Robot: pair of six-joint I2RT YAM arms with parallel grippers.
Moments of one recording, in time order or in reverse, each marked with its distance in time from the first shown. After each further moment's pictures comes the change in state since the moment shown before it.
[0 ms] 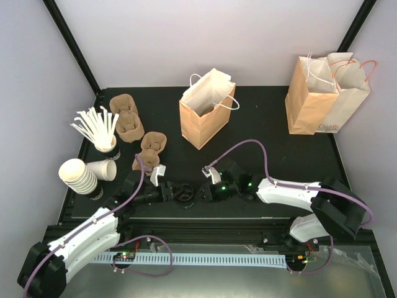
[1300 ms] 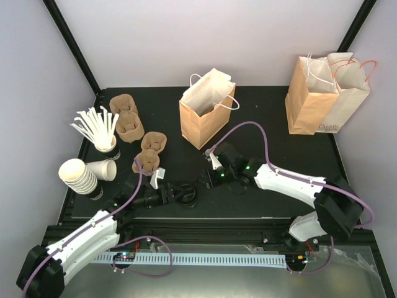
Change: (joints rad) left arm -0.023 -0.072 -0.038 -0.026 -0.014 -0.129; right arm -0.080 0.051 0.260 -0.365 0.235 -0.325
